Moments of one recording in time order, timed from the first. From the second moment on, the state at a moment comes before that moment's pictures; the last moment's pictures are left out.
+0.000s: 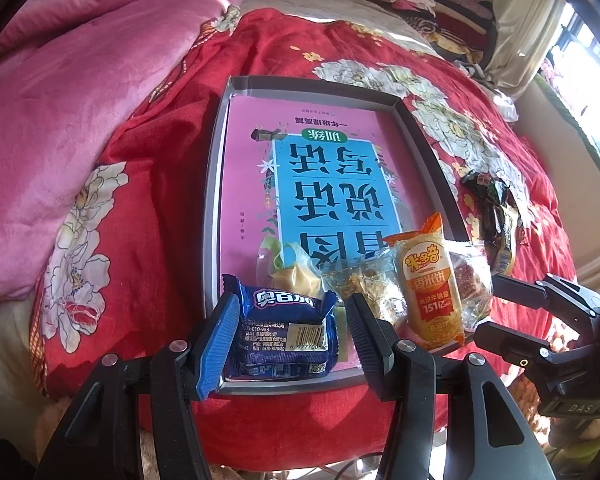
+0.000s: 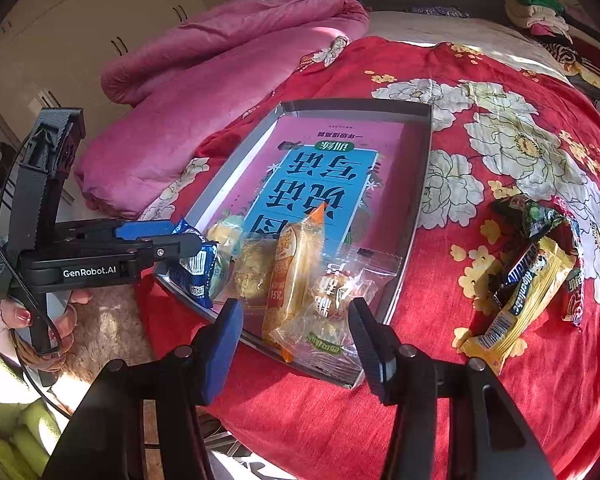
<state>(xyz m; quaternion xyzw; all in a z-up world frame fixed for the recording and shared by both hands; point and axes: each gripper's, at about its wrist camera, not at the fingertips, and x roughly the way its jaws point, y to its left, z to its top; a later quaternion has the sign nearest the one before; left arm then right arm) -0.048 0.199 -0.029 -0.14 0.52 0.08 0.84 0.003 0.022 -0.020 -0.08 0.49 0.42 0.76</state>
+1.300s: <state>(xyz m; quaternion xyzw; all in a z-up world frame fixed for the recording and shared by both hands) -0.023 0.165 0.009 -0.14 0.50 0.07 0.85 0.029 -0.036 0.015 -0.02 0.44 0.36 0.82</state>
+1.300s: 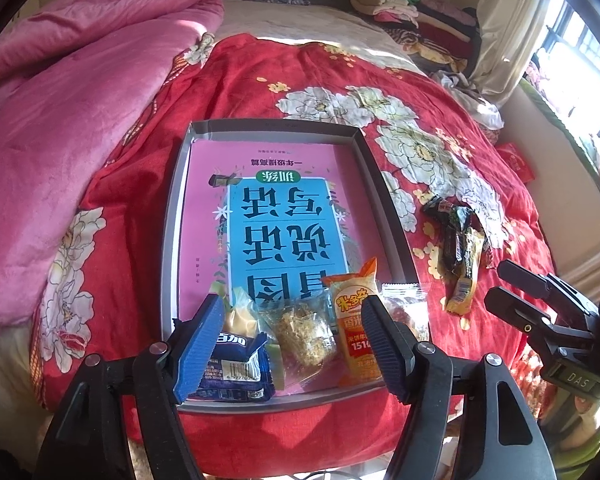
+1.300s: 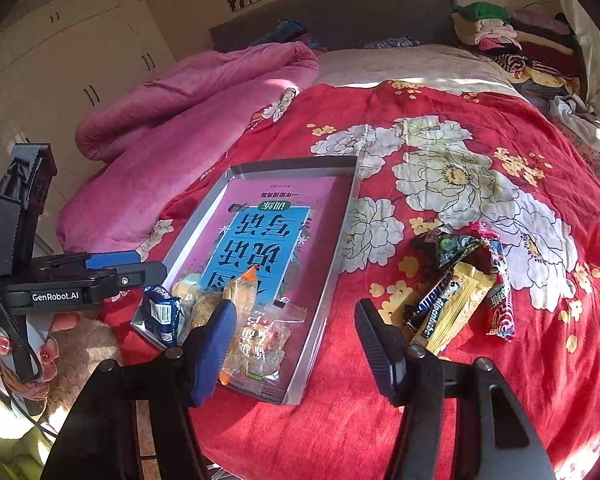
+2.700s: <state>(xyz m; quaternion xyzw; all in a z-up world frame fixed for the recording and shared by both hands) 0.045 0.076 0.036 -0.08 0.49 -0.02 0.87 0.059 -0.116 0.002 0.03 0.45 0.27 0.85</state>
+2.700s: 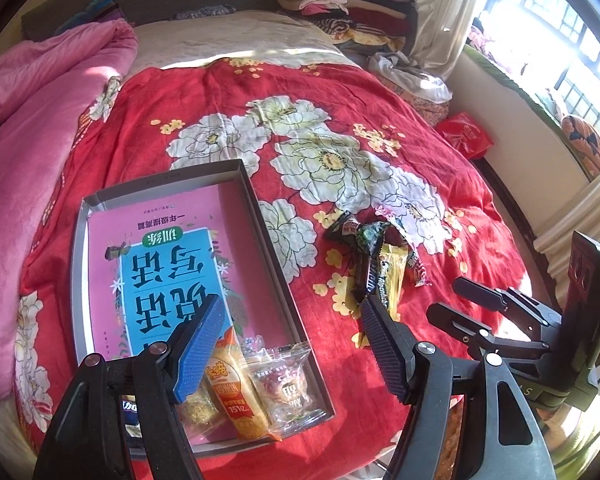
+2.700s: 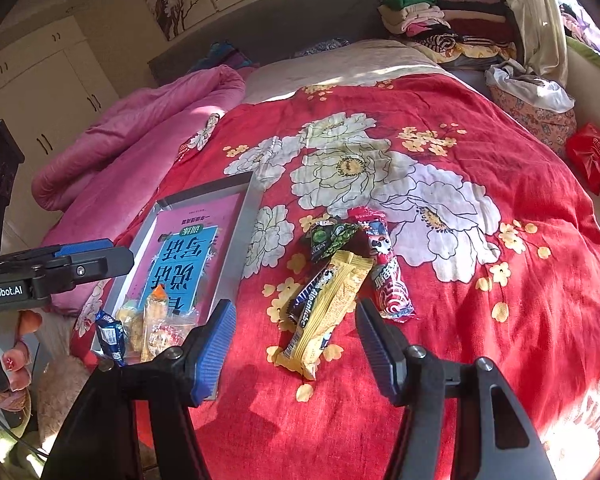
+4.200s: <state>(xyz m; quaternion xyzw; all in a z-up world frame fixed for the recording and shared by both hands) 0.196 0.038 -0.093 -0.33 0.62 -0.04 0.71 0.076 -0.102 -0.074 -0.04 0.50 0.27 0.82</state>
